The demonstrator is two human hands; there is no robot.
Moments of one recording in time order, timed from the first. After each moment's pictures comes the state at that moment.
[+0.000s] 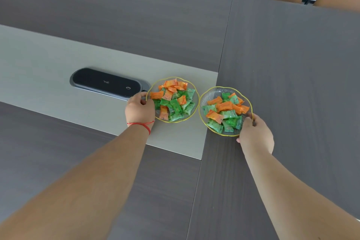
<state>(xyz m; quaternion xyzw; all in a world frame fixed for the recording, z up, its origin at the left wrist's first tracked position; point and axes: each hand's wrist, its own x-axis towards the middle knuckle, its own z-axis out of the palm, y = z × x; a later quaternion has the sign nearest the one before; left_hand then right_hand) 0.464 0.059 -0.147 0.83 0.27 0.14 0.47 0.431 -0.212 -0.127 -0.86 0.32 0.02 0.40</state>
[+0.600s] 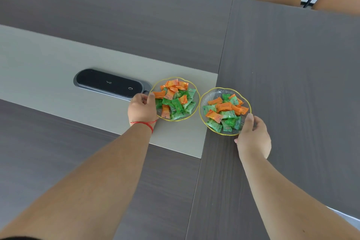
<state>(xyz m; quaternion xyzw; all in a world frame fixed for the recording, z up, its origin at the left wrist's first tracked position) 0.465 0.059 -0.144 0.80 0.31 0.12 0.49 0.422 -0.210 -0.137 -0.84 0.35 -0.02 0.42</state>
